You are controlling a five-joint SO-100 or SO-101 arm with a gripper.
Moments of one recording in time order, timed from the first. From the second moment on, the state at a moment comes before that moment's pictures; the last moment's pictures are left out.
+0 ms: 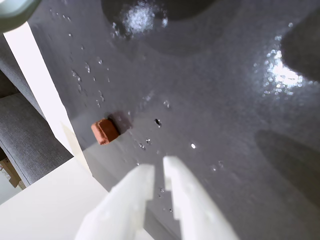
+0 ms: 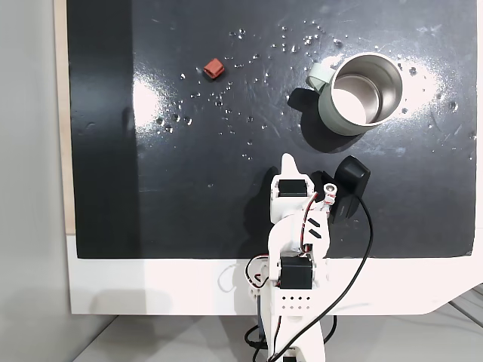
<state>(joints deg) 4.3 181.5 172.5 44.3 -0.4</state>
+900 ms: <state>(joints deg) 0.4 174.0 159.9 50.4 -3.1</state>
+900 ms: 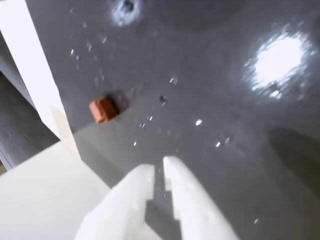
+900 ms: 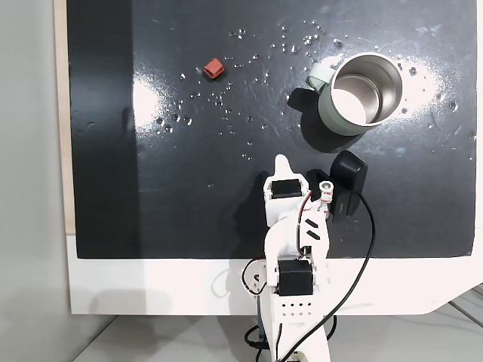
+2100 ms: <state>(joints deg) -10.5 64.7 38.5 89.3 -4.1</state>
